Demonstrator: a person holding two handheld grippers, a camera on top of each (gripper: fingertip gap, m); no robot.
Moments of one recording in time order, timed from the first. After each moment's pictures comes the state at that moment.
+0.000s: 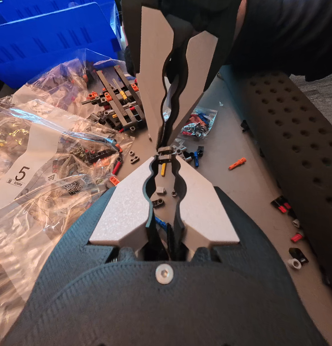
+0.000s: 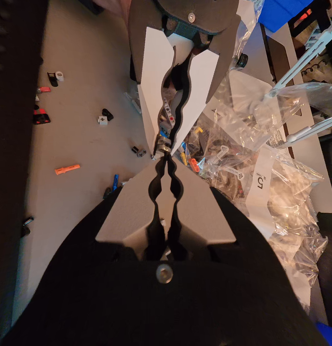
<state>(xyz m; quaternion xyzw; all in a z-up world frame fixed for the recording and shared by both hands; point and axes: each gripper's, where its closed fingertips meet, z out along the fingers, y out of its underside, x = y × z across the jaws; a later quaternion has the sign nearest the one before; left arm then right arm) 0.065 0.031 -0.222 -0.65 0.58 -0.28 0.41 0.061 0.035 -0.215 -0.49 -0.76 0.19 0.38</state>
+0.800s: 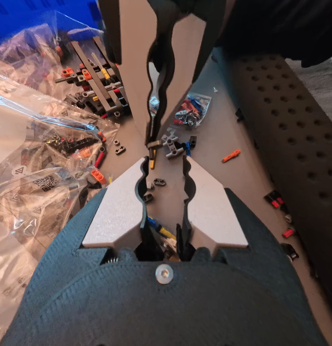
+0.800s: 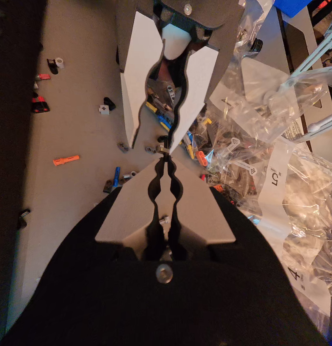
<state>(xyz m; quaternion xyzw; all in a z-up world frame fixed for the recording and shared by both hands) 0.068 0.022 -0.243 -0.67 0.58 -0.28 0.36 0.065 0.037 -0.232 -0.50 -0.77 0.20 0.36</state>
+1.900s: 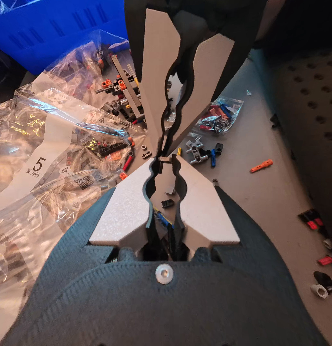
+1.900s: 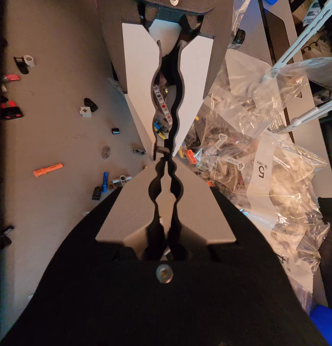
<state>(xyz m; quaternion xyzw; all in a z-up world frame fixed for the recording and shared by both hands) 0.069 0.046 -0.233 -0.68 0.57 -0.21 0.42 0.059 0.049 -0.229 -0.52 -0.75 0.16 0.38</state>
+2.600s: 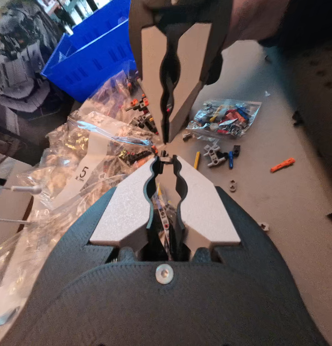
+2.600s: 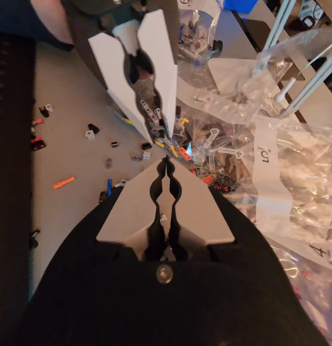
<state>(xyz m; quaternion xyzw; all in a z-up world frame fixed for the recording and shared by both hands) 0.059 0.055 -0.208 -0.64 0.57 -0.14 0.49 0.069 0.060 -0.211 -0.57 -0.68 0.27 0.37</state>
